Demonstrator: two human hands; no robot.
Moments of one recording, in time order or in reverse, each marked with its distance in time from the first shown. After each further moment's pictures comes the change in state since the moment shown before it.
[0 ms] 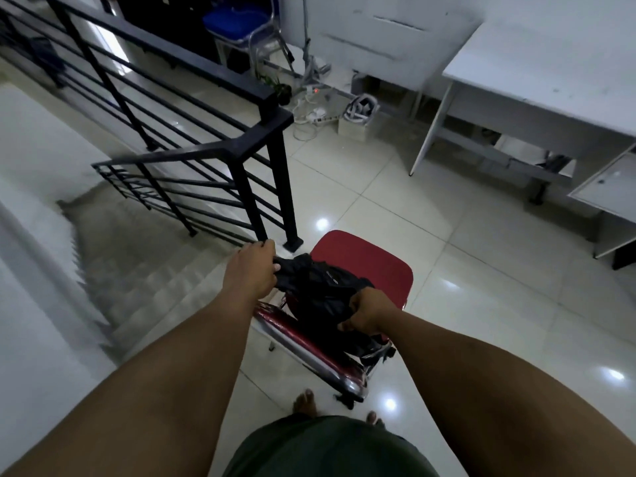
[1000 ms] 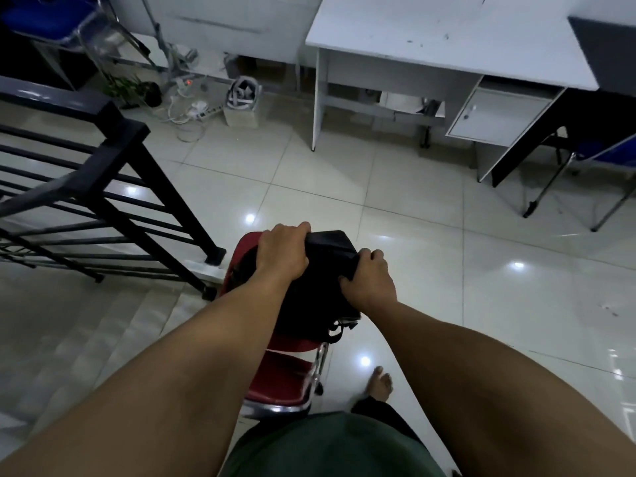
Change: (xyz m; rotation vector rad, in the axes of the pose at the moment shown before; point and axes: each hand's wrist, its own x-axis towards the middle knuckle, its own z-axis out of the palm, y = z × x) left_hand 0.073 0.223 0.026 -0.019 -0.028 0.502; right_hand -0.023 0.111 -0.051 0.187 0.656 0.332
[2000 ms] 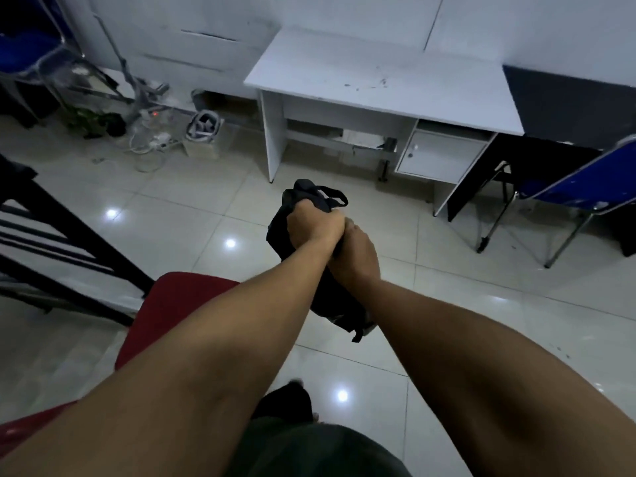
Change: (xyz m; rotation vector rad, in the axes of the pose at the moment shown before) left_hand 0.183 0.316 -0.037 -0.954 0.169 -0.709; right_hand 0.143 0.141 -0.200 0.173 0.194 -0.214
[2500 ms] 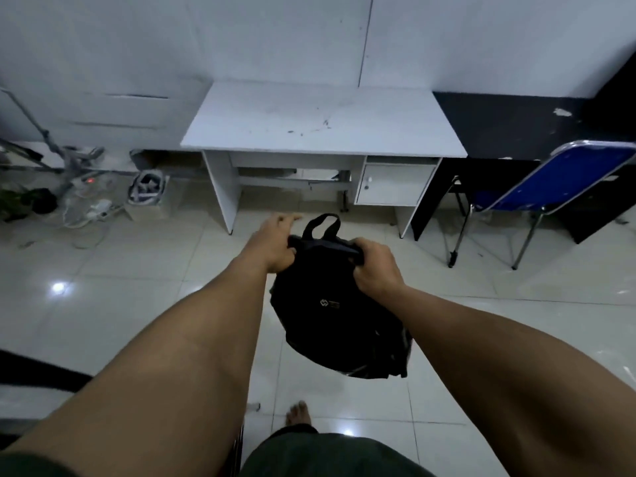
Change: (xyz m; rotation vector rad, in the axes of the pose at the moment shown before) left_hand 0.177 0.066 0.048 0.722 -0.499 0.735; right_hand 0.141 0.072 -0.075 0.017 0.080 0.145
